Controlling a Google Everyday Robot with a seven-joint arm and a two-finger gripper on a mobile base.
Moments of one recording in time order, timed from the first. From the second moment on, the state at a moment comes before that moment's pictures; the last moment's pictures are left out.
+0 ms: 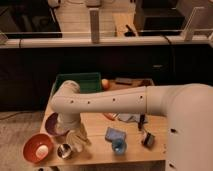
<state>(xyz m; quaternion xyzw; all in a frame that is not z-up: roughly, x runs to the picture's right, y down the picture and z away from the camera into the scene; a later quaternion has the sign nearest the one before) -0.169 0.207 0.688 -0.26 -0.28 -0.56 0.74</state>
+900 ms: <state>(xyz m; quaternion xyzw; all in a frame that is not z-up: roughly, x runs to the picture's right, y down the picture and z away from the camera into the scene) -0.135 0.200 0.694 -0.25 -0.26 -0.54 0.76</state>
